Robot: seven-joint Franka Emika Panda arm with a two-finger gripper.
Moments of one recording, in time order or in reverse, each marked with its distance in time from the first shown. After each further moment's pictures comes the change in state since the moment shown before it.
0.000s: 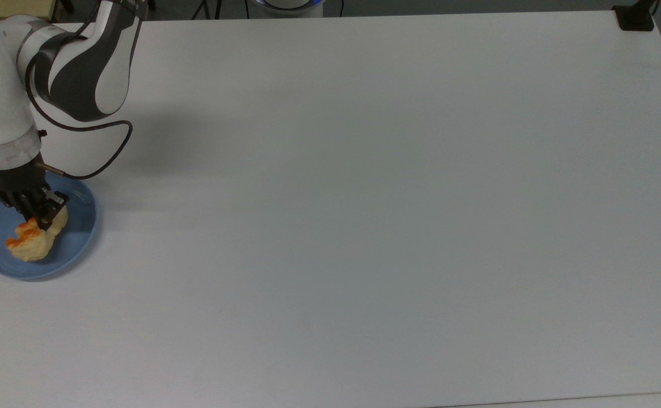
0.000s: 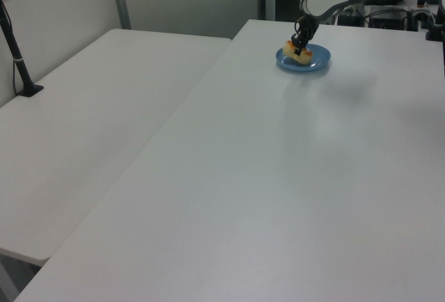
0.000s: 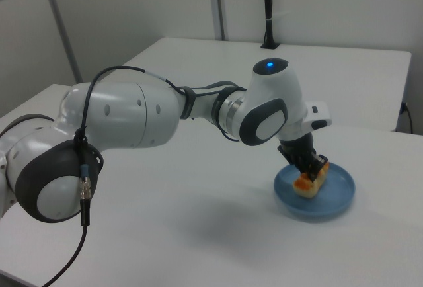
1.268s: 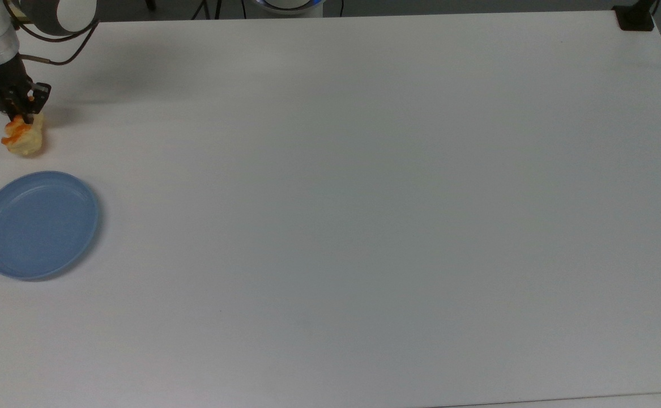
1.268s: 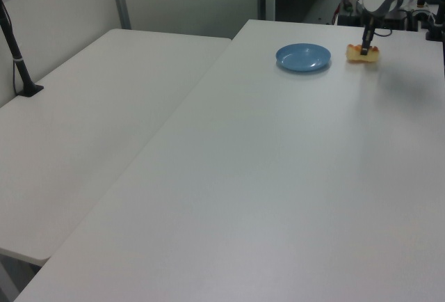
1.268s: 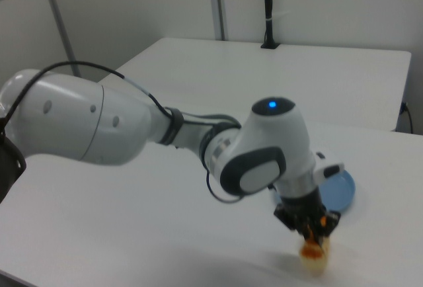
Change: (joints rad) arm -0.127 -0.345 -0.091 -0.542 -0.028 0.101 -0.549
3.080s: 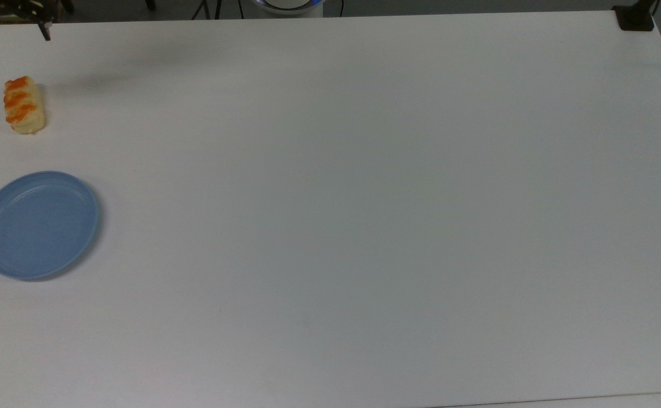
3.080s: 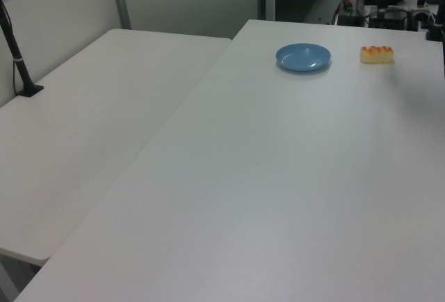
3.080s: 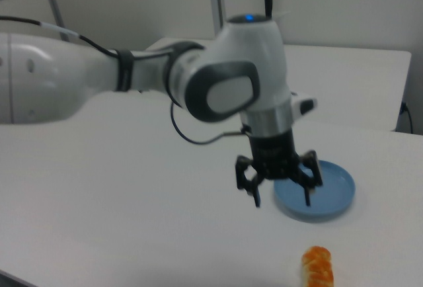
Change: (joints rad) arm 0.049 -0.228 -0.007 0.081 -0.083 -0.453 -0.238
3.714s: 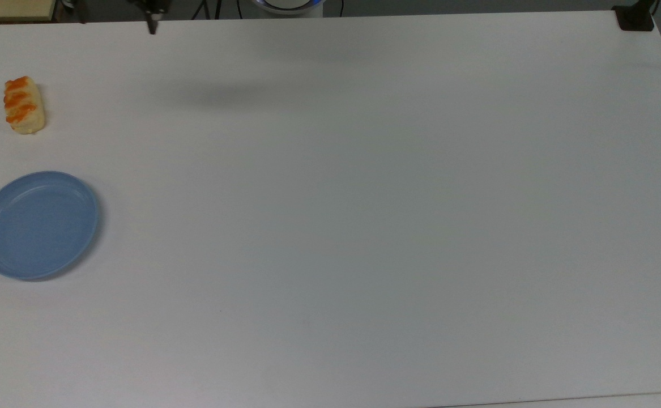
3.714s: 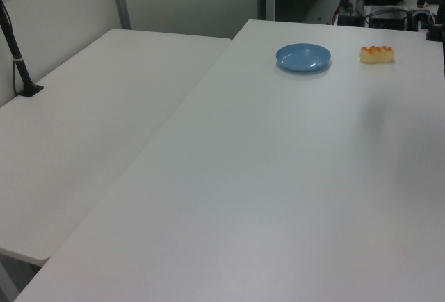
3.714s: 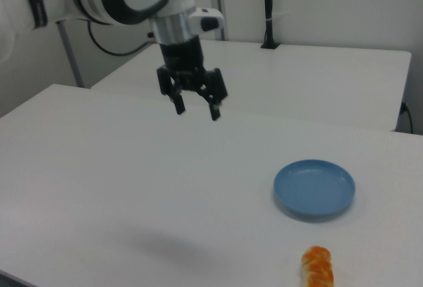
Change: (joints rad) arm 0.344 -0.131 0.007 0.129 0.022 -0.291 0.721
